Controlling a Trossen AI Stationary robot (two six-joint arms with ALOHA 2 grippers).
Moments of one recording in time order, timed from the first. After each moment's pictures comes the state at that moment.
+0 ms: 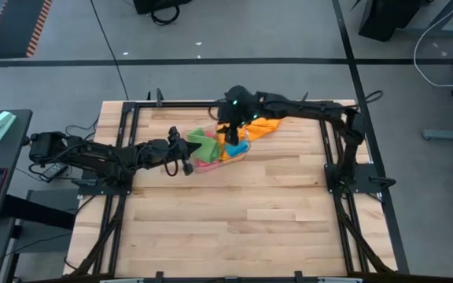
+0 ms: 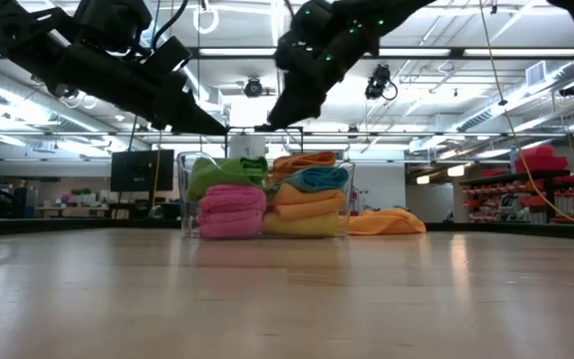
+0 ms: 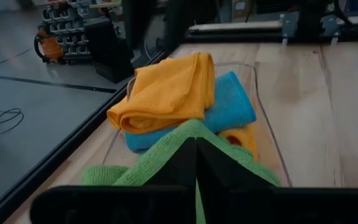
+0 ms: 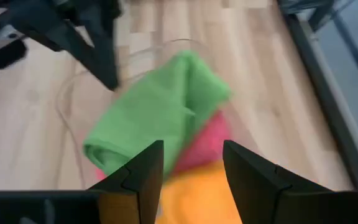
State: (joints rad) left arm 0.10 1.19 0.37 0.55 -0.37 0.07; right arm -0.37 1.85 1.59 -0.51 -0.21 -0.17
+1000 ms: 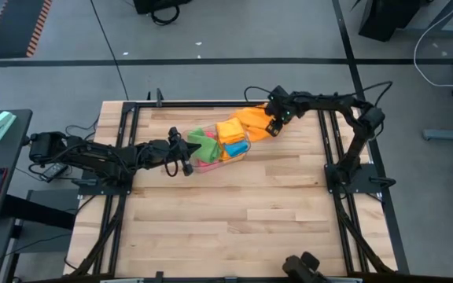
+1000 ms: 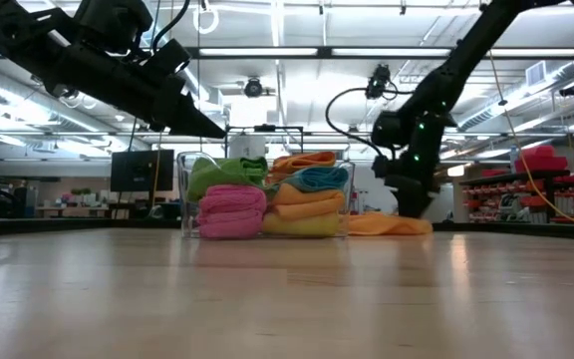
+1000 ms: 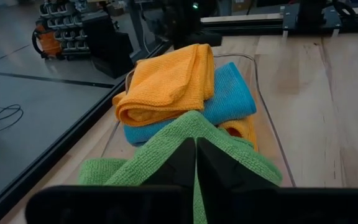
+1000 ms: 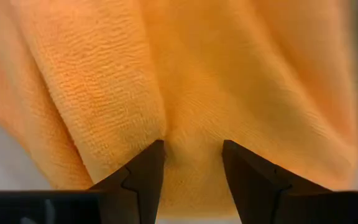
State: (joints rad) left arm 0.10 1.19 0.37 0.52 -0.37 0.06; right arm -0.81 1.75 1.01 -0.50 -0.02 -0.14
